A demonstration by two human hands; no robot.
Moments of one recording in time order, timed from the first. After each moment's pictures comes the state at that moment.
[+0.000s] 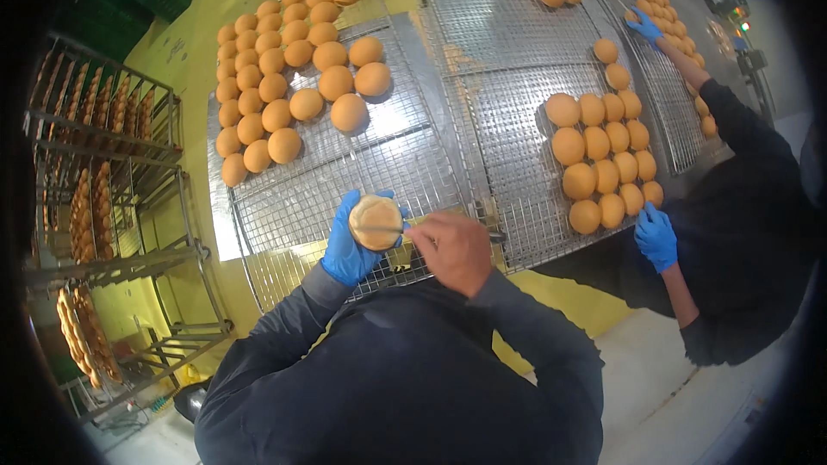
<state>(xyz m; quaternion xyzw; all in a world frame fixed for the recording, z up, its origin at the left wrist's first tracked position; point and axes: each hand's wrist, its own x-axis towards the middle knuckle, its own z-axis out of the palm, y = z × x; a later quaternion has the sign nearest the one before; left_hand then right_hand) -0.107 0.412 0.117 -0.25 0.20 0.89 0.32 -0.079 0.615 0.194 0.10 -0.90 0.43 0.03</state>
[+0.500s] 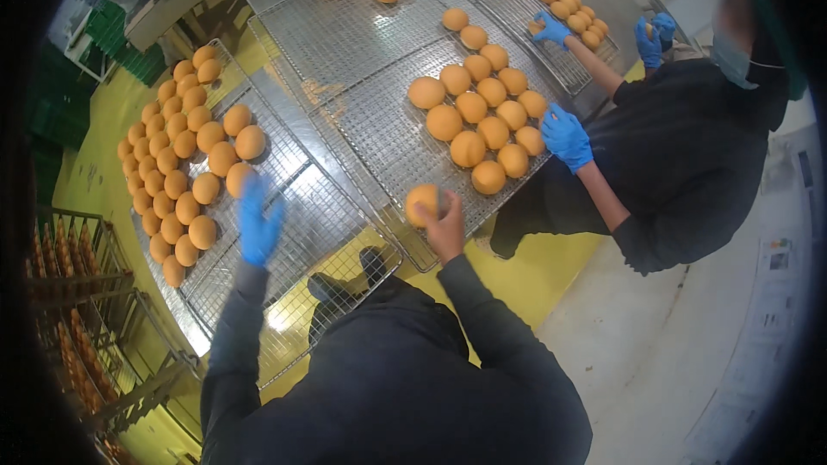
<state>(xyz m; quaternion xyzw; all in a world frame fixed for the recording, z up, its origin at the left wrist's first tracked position) -0.225 0.419 0.103 0.26 0.91 0.33 0.01 -0.027 0.722 0.060 -0.42 -0.68 0.58 0.15</state>
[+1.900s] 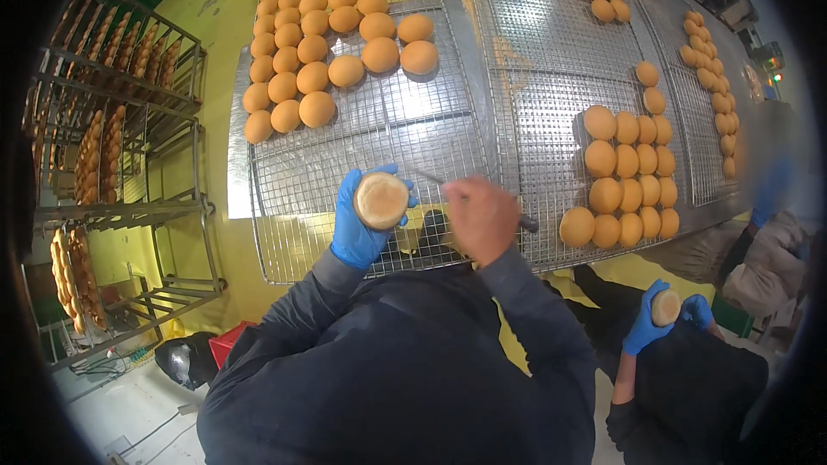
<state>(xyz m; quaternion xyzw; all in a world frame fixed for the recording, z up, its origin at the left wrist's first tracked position) -0.091 0.401 0.145 -0.22 0.27 0.92 0.20 -0.103 0.599 0.188 0.03 -0.92 0.39 0.03</state>
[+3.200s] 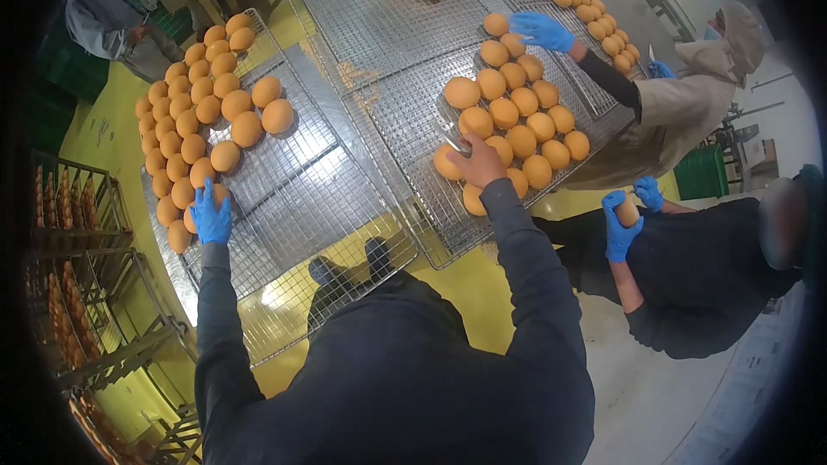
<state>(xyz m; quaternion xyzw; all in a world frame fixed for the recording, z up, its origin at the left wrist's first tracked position) -0.252 0.255 0.059 0.03 0.98 0.12 -0.13 -0.128 0.815 0.102 -0.23 -0.91 0.33 -0.04</state>
